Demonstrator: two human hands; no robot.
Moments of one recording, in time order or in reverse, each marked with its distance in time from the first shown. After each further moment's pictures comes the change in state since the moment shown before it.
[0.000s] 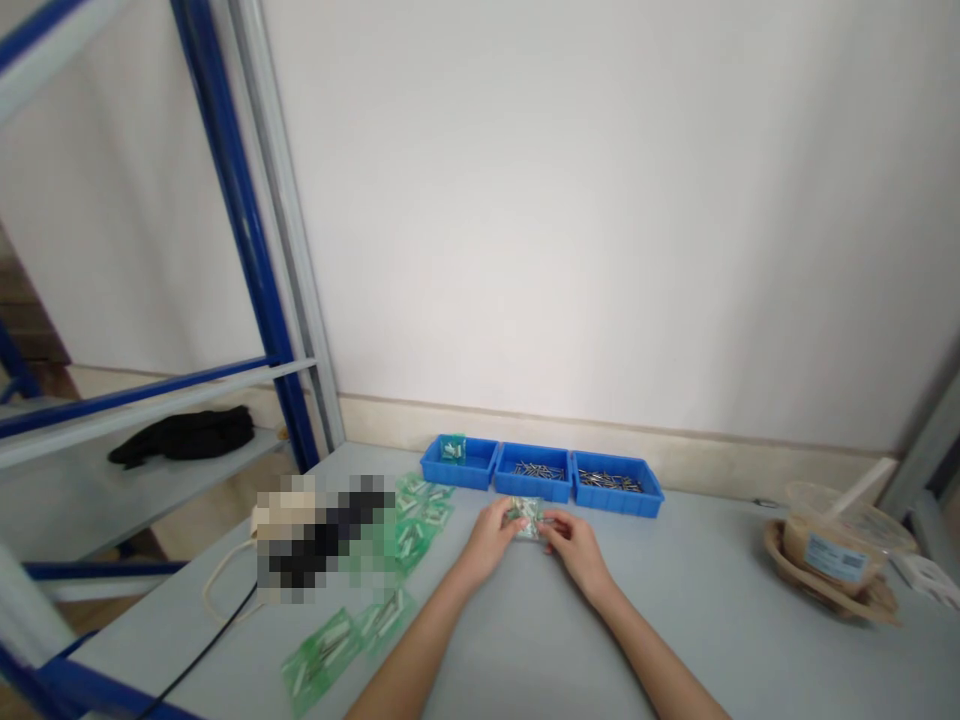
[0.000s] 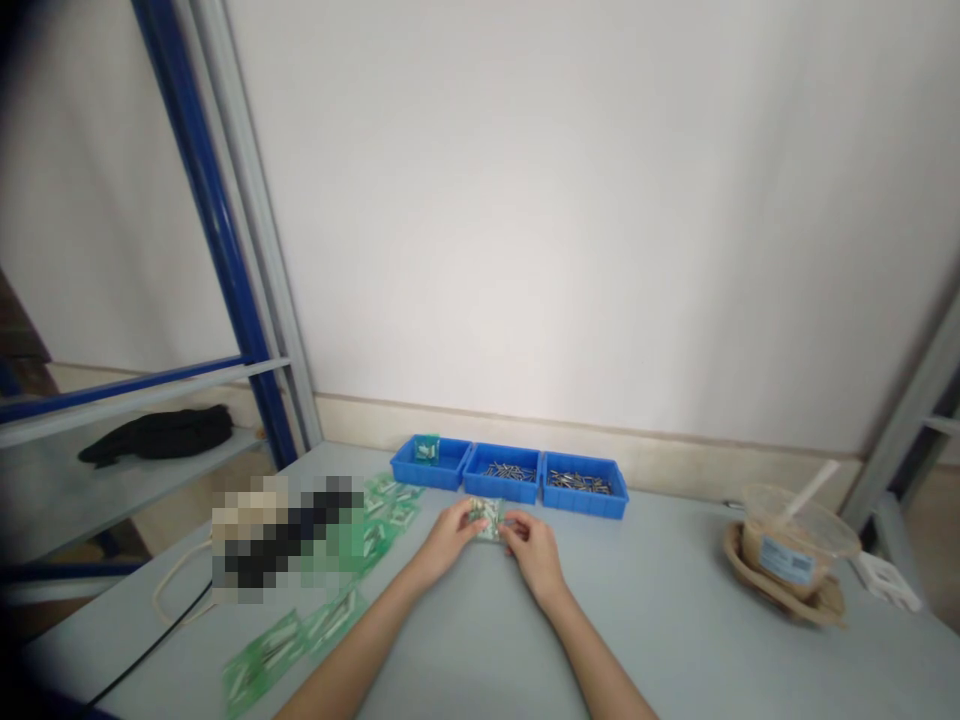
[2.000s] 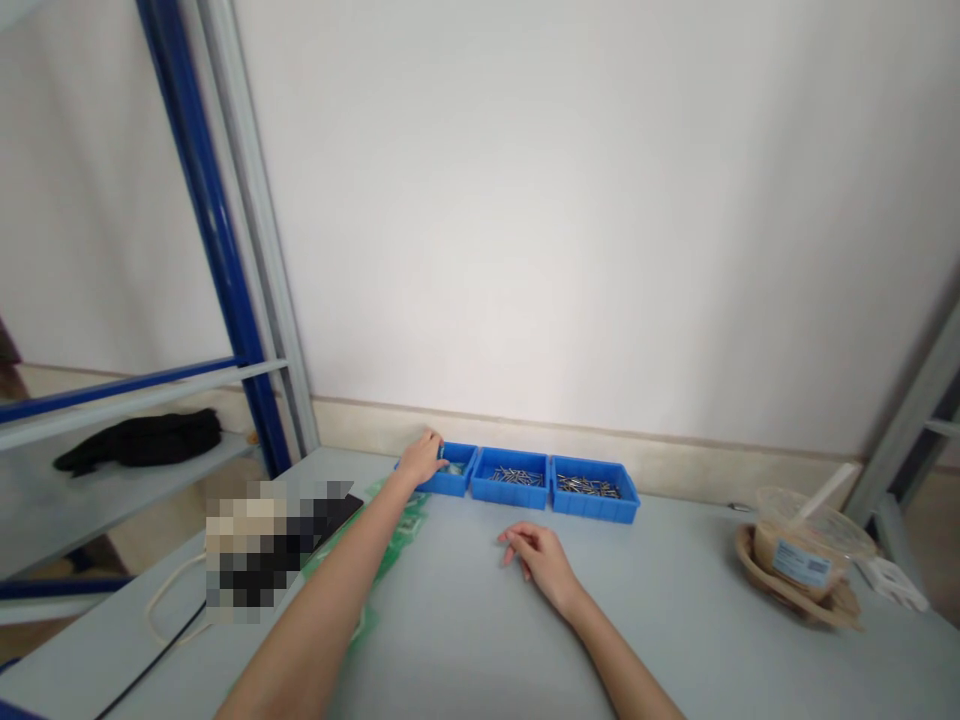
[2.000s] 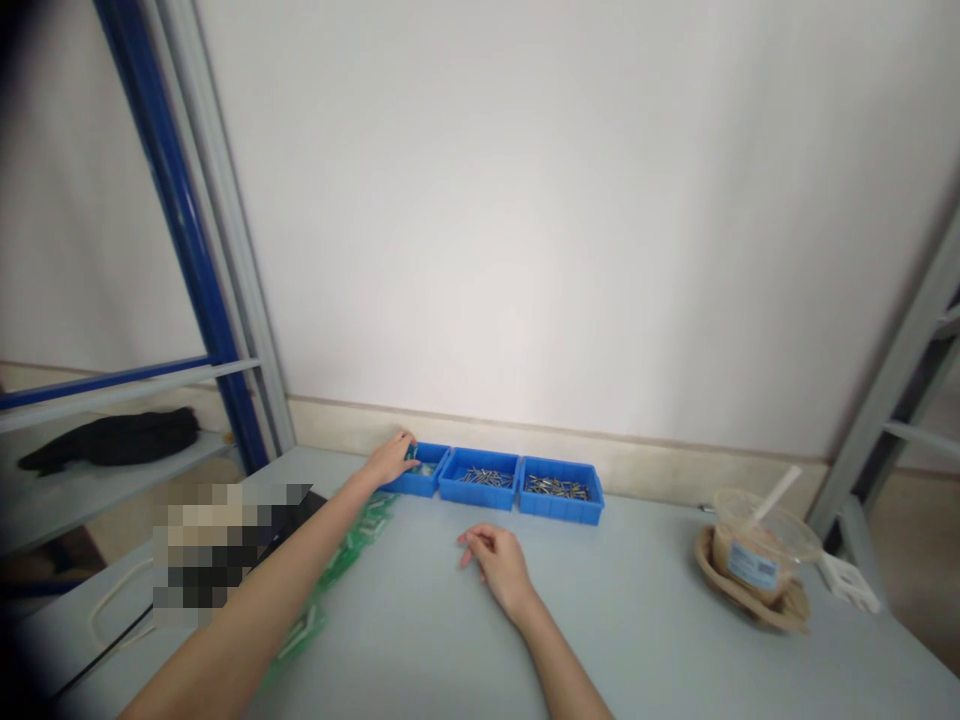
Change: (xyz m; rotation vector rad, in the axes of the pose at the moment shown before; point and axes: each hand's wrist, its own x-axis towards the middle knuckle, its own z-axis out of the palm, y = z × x) left_hand 0.101 -0.020 -0.106 1.015 -0.039 -0.187; right_hand -0.009 -0.023 0.000 -0.013 -0.198 -0.010
